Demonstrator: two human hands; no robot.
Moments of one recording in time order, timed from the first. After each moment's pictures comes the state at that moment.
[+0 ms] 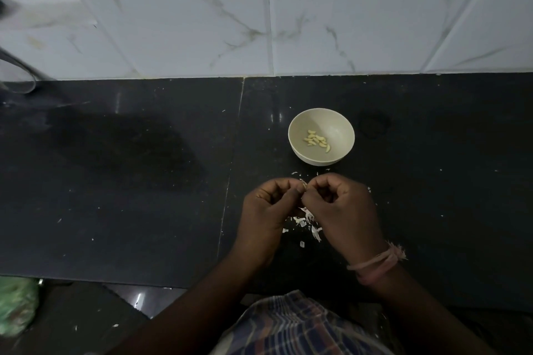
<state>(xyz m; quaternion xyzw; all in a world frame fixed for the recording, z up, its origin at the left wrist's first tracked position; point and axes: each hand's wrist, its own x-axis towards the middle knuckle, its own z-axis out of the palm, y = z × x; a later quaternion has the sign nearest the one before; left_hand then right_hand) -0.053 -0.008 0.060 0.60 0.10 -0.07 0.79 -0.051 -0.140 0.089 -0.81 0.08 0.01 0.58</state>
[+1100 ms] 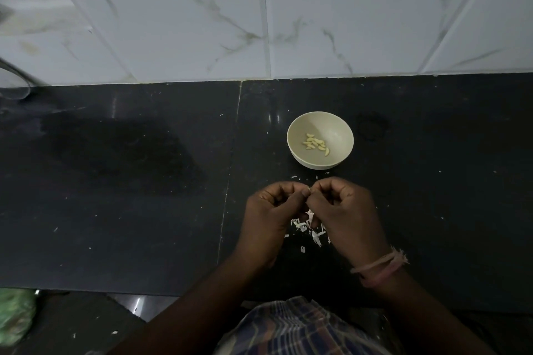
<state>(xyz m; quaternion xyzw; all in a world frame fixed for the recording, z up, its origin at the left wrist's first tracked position) -0.043 -0.009 0.058 0.62 0.07 -0.09 0.78 -0.045 -0.141 0.087 -0.77 0.11 0.03 0.63</state>
